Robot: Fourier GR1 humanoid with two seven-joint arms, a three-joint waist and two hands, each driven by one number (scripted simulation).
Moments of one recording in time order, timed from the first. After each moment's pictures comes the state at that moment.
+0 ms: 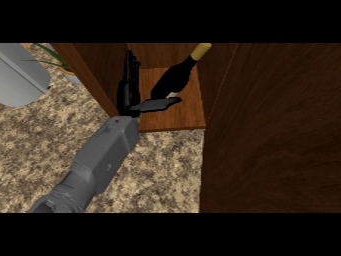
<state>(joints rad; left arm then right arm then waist) -0.92 0.00 -0.18 -0.29 0.66 0.30 -0.86 -0.13 -0.05 0.10 -2.40 -0.20 0.14 0.61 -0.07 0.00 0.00</state>
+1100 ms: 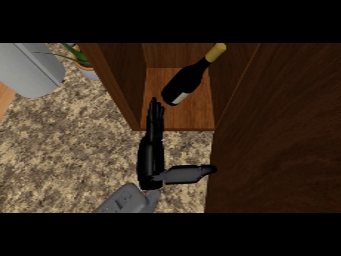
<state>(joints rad) -0.37 0.03 -0.72 -1.22 0.68 0.75 -0.72 -0.05 -0.07 0.05 -2.42 -0.19 0.14 0.57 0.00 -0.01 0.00</state>
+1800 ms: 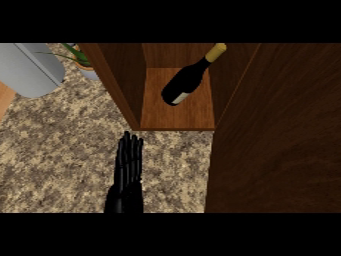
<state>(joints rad) -0.06 0.18 -0.86 -1.72 0.51 0.89 -0.60 -0.04 -0.09 0.04 -2.42 -0.19 0.18 0.58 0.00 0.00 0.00</state>
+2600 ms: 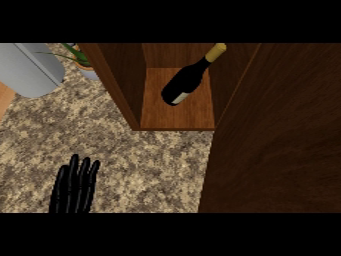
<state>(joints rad) 0.18 0.51 -0.79 -2.04 0.54 0.70 -0.59 0.02 -0.09 0.15 -2.41 -0.23 0.28 0.63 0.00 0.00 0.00</state>
